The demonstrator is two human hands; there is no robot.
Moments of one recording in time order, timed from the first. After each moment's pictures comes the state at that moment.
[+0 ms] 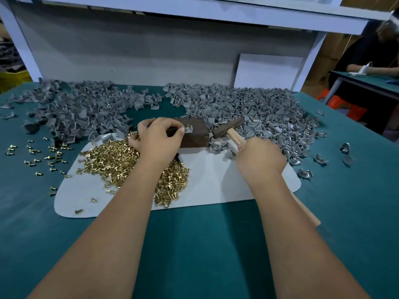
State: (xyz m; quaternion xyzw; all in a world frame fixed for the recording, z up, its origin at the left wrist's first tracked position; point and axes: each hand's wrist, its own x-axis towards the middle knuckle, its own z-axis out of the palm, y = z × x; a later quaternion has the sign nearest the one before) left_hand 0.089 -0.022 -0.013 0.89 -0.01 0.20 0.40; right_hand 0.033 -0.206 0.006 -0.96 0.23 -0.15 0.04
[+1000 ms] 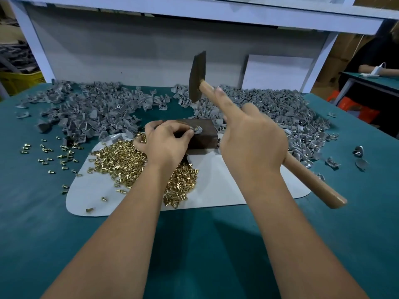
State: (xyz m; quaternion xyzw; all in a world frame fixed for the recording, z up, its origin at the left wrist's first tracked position) left_hand 0.090 -0.022 -0.017 0.88 0.02 0.23 0.41; right_hand -0.002 -0.148 0.051 -0.92 0.04 -0.39 0.02
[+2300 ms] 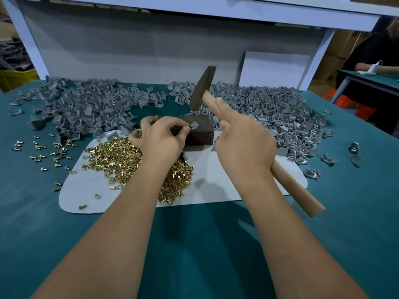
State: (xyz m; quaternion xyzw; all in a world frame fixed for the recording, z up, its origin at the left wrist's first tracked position) left_hand 0.092 -0.024 -0.021 0.88 0.02 0.27 0.40; right_hand 0.012 -0.155 0.036 -0.94 0.09 -0.30 0.11
